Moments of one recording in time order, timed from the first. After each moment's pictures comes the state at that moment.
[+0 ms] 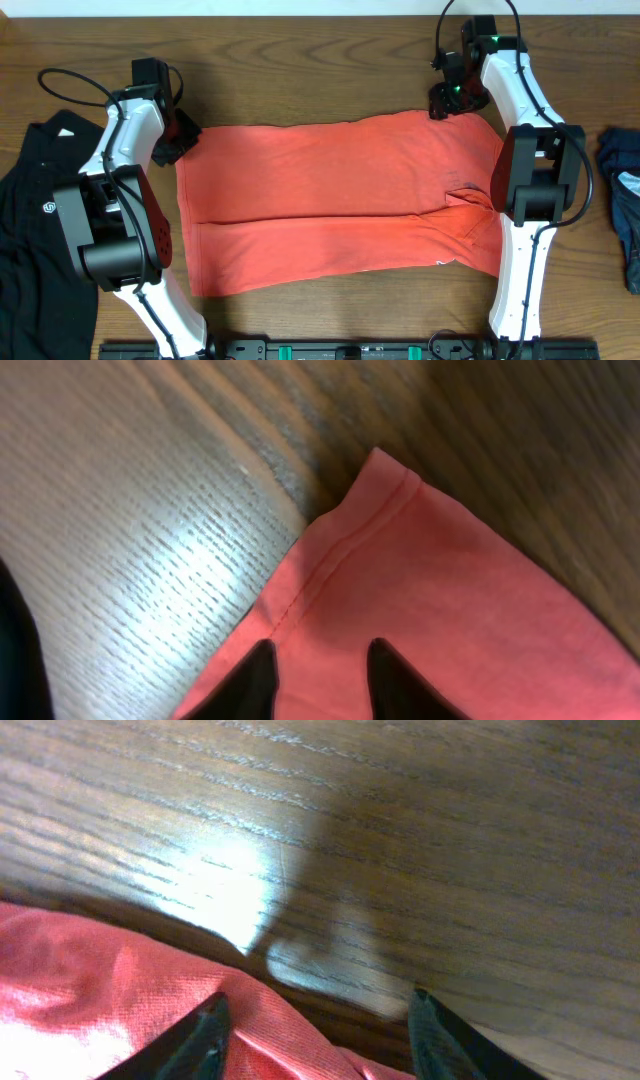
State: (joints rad) left arm 0.16 2.01 1.45 -0.82 -0.06 -0.62; right arm 0.03 2.47 2.10 -1.06 -0.14 -0.25
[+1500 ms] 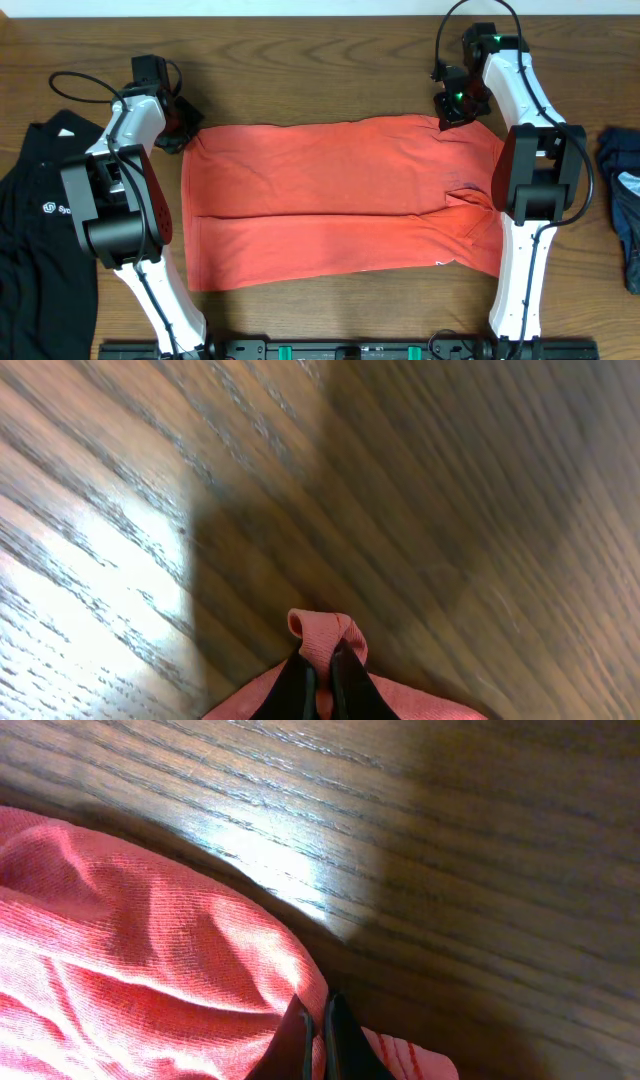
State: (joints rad) left arm 0.18 2.15 1.51 -0.64 0.09 -0.67; right arm 0.02 2.48 2.11 -1.21 -0.18 -0.27
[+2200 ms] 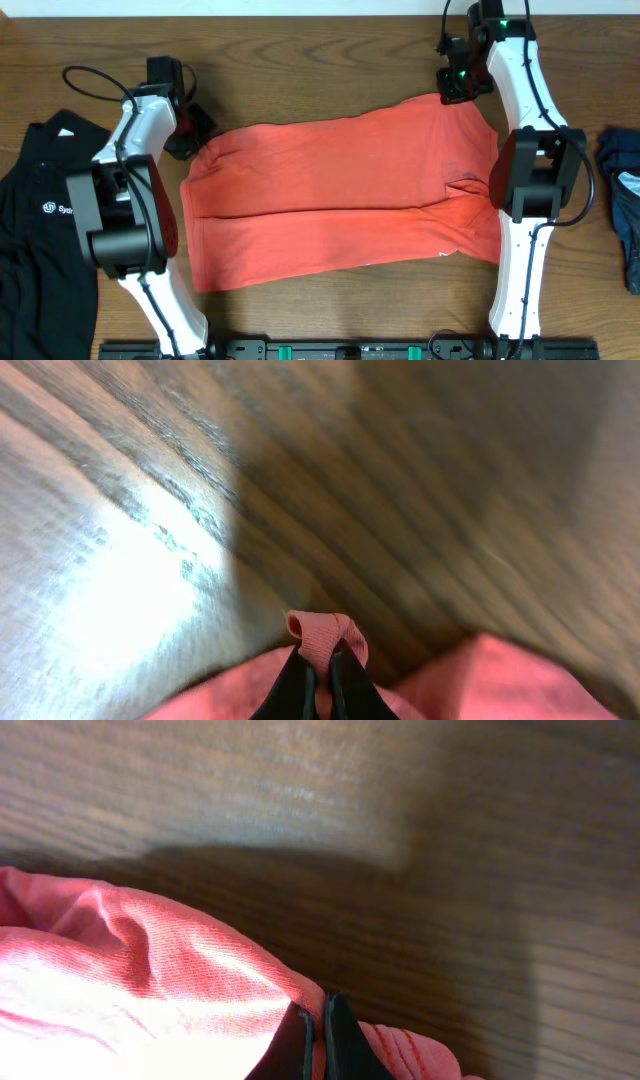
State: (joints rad) left arm 0.12 2.06 1.47 -0.75 0.05 -0.61; right arm 0.02 2.51 2.31 -1.21 -0.18 -0.20
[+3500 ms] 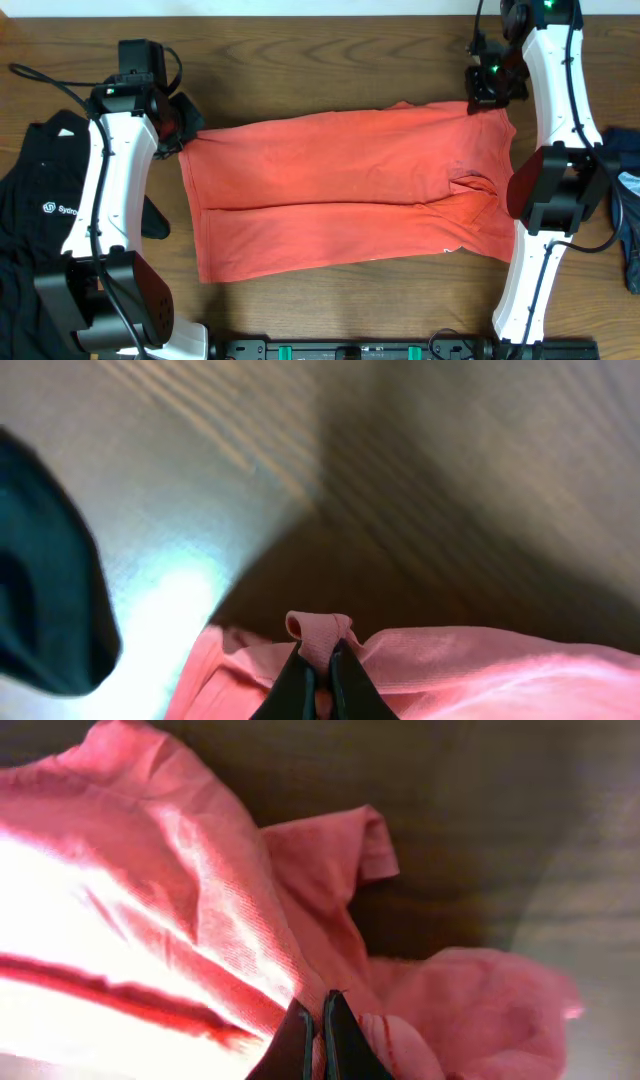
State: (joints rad) left arm 0.09 1.69 1.47 -1.01 0.00 -0.54; right arm -0.04 2.37 2.36 -1.61 -0.19 -0.11
